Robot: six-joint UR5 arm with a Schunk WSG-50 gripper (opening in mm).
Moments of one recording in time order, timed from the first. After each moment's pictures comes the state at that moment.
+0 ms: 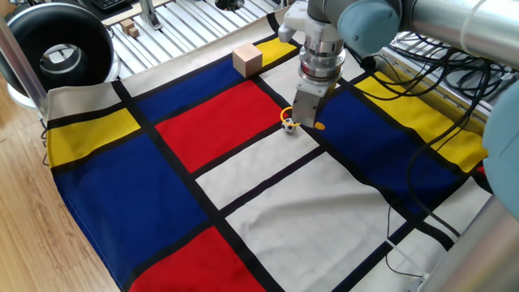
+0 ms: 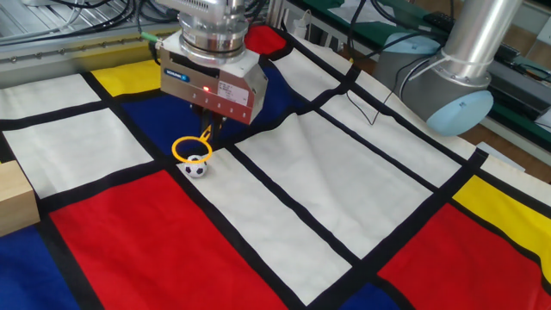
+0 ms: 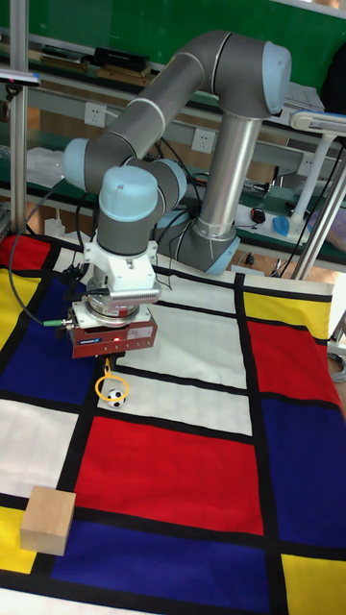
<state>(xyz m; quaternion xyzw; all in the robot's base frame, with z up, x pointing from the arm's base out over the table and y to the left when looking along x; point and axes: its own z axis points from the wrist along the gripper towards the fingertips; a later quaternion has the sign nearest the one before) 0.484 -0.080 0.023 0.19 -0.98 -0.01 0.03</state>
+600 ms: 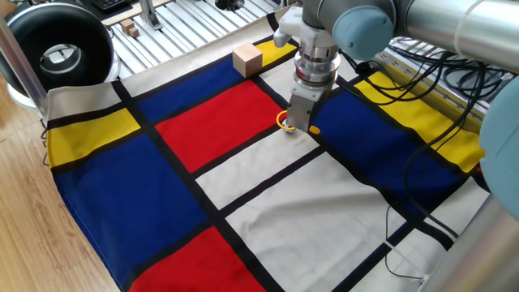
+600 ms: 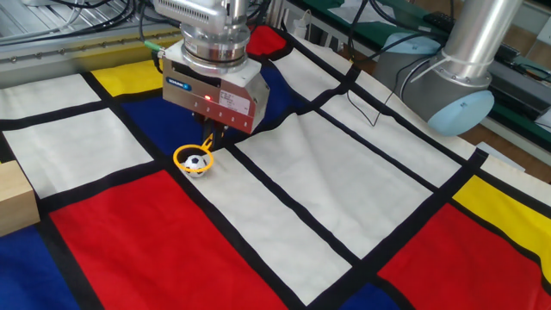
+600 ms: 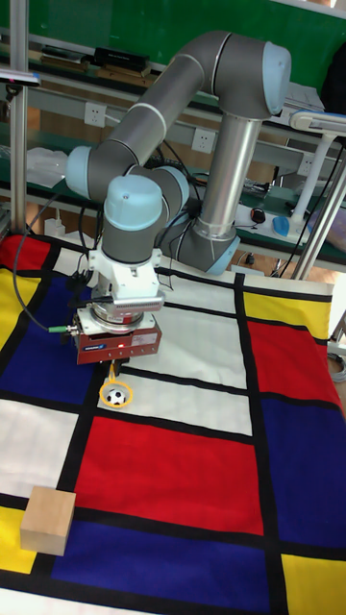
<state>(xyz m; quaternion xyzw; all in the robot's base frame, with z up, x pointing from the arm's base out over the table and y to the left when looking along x) 0.487 -0.073 0.015 0.19 -0.98 -0.01 0.03</state>
